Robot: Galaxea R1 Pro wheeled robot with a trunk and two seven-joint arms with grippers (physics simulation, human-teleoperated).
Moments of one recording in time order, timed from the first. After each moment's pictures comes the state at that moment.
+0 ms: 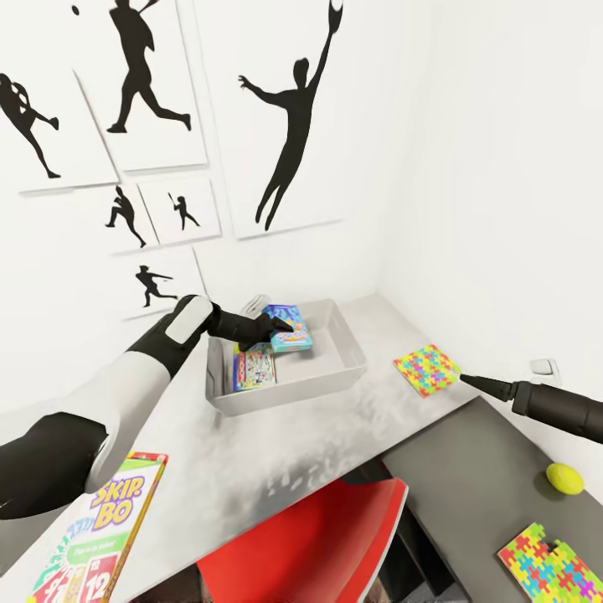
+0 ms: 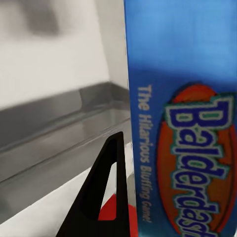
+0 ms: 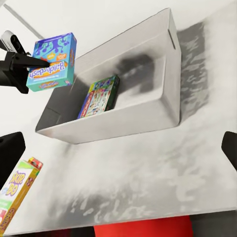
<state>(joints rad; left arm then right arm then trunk) -1.28 0.01 -0.33 -0.54 1.13 1.04 0.04 -0.42 -0.43 -0.42 -1.61 -0.43 1.04 0.97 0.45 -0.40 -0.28</state>
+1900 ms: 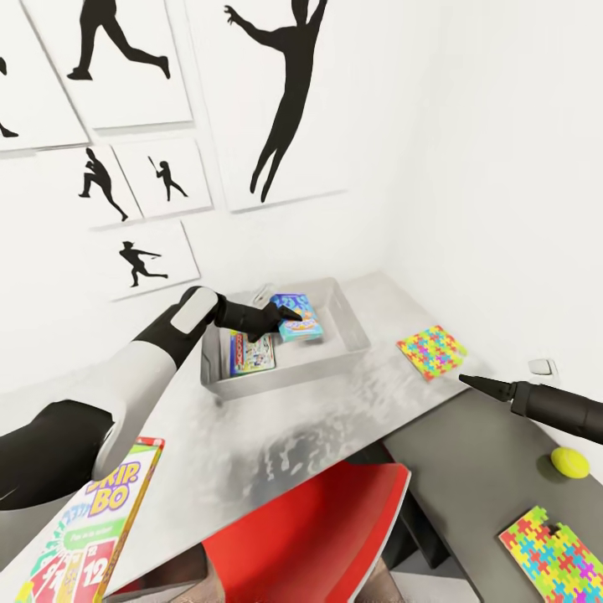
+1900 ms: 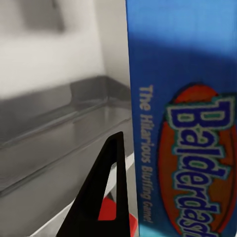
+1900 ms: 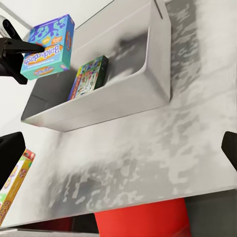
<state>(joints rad) -1.33 -0.01 -0.33 -0.50 1.14 1.04 -0.01 -0.42 -0.43 -0.42 -1.62 -0.43 1.04 0.97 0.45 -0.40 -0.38</state>
